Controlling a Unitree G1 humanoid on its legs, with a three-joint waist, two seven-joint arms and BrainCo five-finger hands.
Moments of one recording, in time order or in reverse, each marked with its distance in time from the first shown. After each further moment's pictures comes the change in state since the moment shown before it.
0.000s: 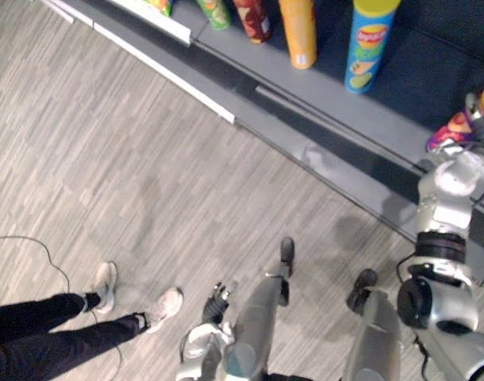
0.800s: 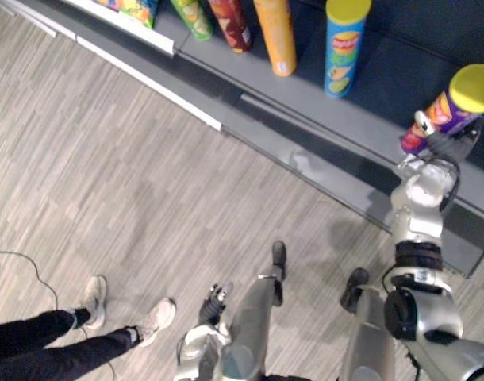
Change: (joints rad) left arm 0.001 0.000 0.039 0.019 0.000 0.000 -0.014; right arm 0.048 0.074 0.068 0.008 0.087 -0.002 0.102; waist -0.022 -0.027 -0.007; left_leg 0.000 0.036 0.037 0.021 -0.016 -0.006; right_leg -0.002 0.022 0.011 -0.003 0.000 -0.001
